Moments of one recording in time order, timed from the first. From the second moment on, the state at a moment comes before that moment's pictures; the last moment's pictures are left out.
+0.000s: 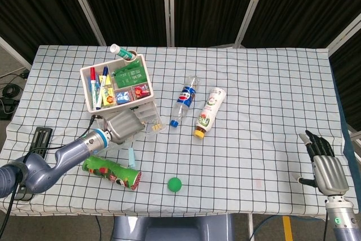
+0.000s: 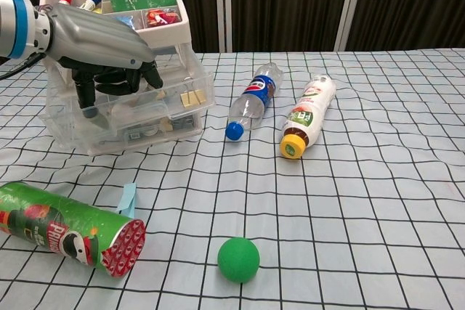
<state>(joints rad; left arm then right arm) -1.09 -1.10 -0.02 -1.72 1.21 0.57 0.43 0.11 -1.15 0.05 -1.61 -1.46 1.39 0.07</state>
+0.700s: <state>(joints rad) -1.09 -1.03 -0.04 -1.78 1.20 0.61 0.43 0.11 -1.15 0.05 -1.61 -1.47 1.39 0.07</state>
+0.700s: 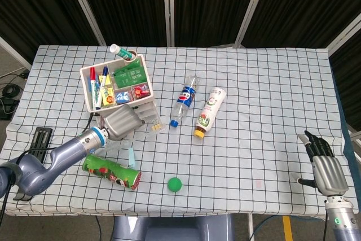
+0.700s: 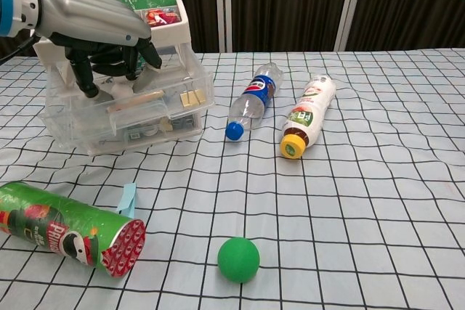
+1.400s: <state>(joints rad) -0.89 -0.74 -0.06 -1.98 1.25 0.86 0.31 0.11 -1.13 0.02 -1.64 -1.52 1.40 0.09</state>
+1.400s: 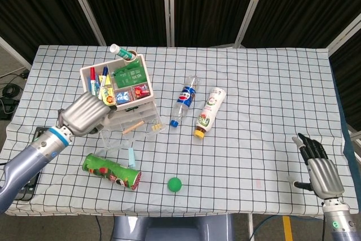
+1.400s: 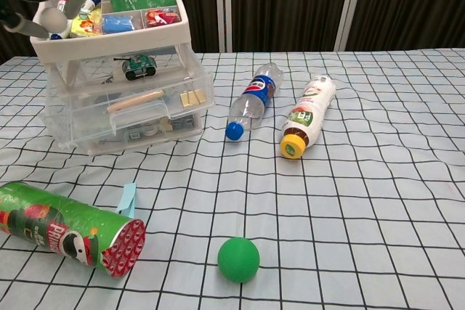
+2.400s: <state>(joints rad) -0.43 -1.14 0.01 -1.65 1.27 1.25 0.18 0.09 -1.11 -0.02 -1.70 -1.62 1.44 0.09</state>
